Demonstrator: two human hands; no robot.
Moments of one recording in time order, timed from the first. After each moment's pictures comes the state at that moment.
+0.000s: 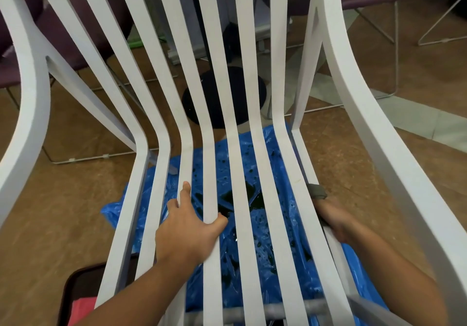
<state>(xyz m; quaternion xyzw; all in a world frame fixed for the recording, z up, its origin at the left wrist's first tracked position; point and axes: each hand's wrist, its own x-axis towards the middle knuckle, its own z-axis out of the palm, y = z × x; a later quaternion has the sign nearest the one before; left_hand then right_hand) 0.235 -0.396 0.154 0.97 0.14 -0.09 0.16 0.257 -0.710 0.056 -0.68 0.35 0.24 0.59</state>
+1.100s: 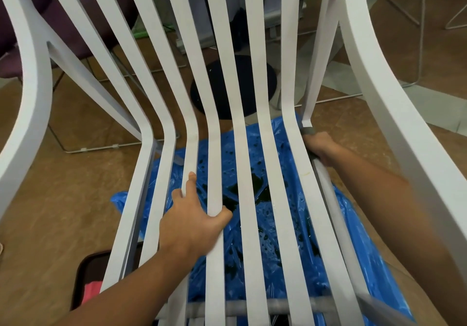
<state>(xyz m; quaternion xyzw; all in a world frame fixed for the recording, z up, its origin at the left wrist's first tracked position) 0.236 -0.393 0.149 0.98 0.11 -0.08 0.16 0.397 -0.697 0.086 -0.75 0.32 0.16 0.56</state>
